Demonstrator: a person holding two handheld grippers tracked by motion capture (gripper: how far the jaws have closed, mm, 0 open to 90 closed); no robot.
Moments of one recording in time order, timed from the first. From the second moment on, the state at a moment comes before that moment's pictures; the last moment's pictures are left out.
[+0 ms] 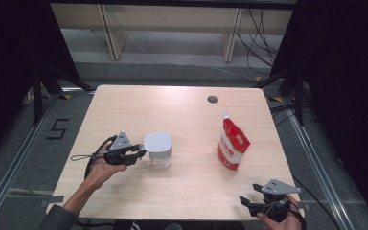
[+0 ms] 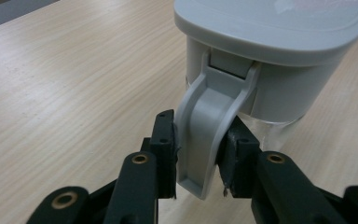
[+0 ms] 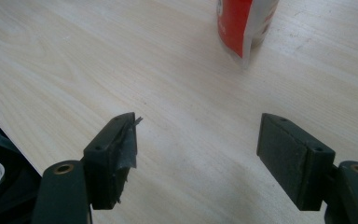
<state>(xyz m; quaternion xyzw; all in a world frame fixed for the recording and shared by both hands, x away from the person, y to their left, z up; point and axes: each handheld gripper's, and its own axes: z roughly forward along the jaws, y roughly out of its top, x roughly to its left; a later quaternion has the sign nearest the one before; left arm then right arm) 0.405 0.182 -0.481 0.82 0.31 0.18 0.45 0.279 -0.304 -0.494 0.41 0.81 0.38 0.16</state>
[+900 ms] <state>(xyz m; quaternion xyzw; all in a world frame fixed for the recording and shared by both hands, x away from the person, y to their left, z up) 0.366 0.143 -0.485 0.83 0.25 0.15 0.48 0.278 -0.304 -0.493 0.41 0.81 0.38 0.16</state>
